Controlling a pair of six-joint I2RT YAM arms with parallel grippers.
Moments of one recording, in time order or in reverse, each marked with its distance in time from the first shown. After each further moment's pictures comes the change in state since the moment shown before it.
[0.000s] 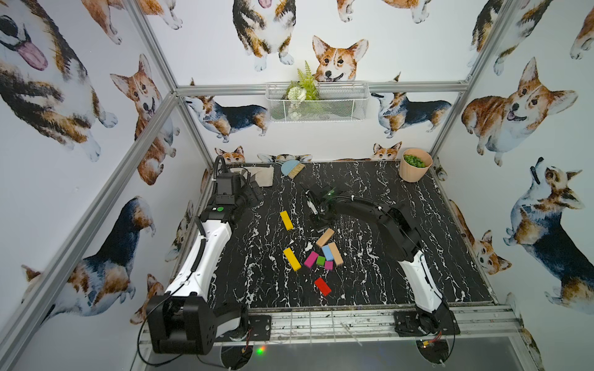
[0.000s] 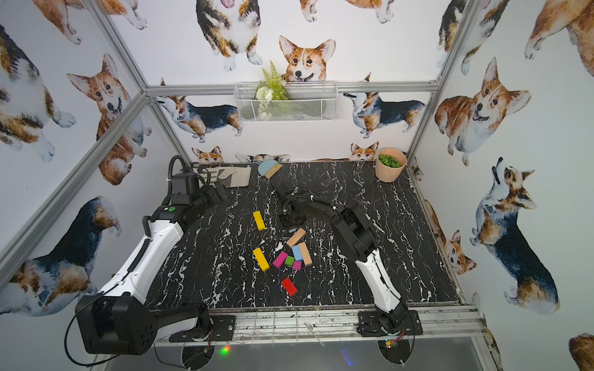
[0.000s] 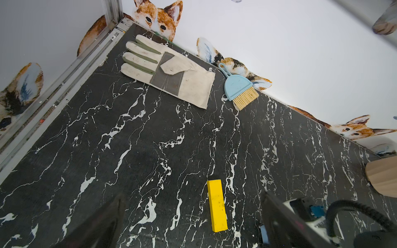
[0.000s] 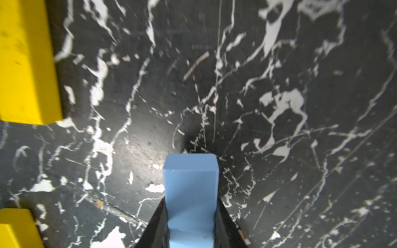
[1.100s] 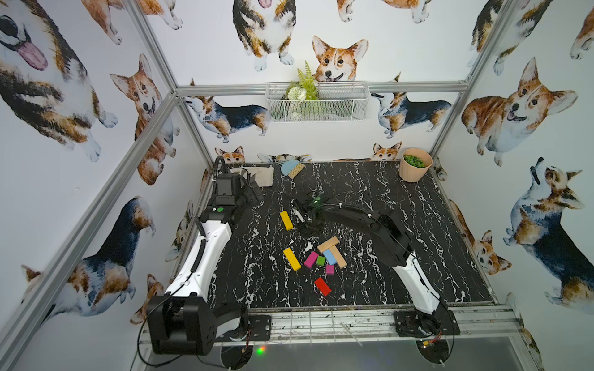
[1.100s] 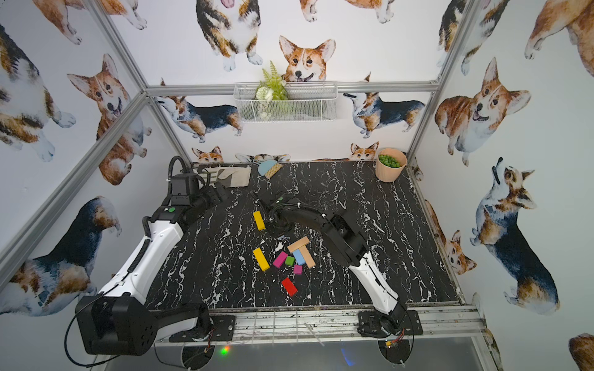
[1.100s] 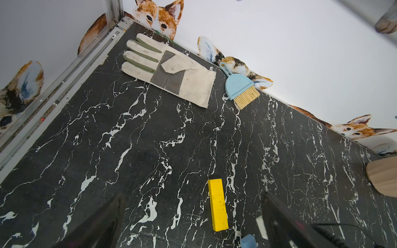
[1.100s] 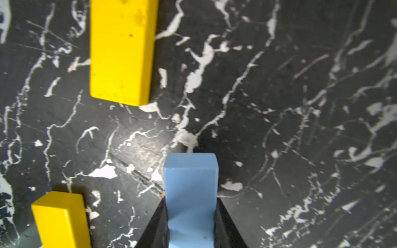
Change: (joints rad) left arm 0.002 -0.005 -0.007 0.001 0.001 -0.001; right arm 0.134 0.072 0.149 -0.064 0.011 -0.003
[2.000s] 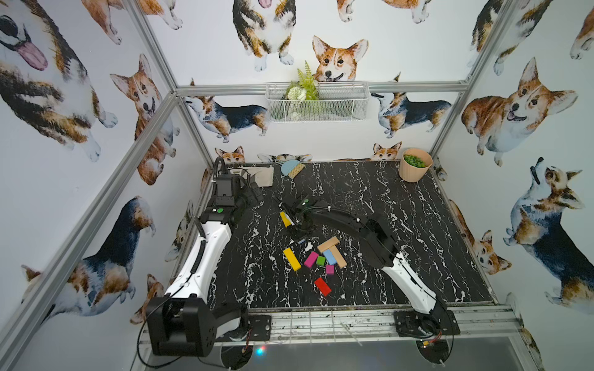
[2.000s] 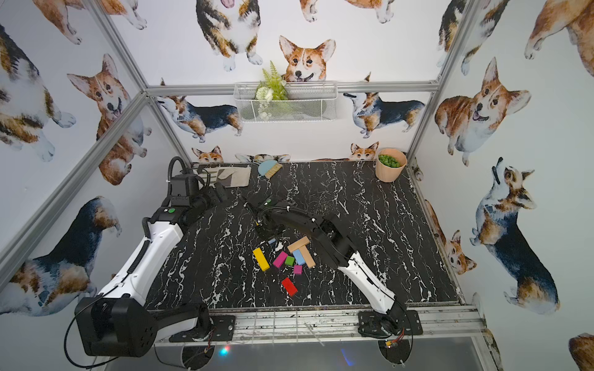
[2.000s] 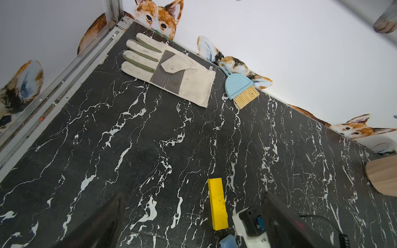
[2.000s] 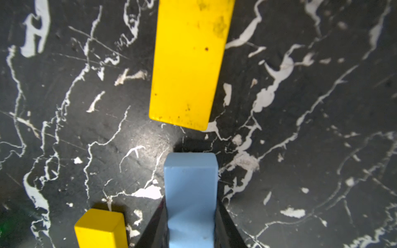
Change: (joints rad) left arm 0.000 -0.008 -0.010 0.003 0.002 0.000; right arm 0.043 0.151 0.243 -0.130 -0.034 0.059
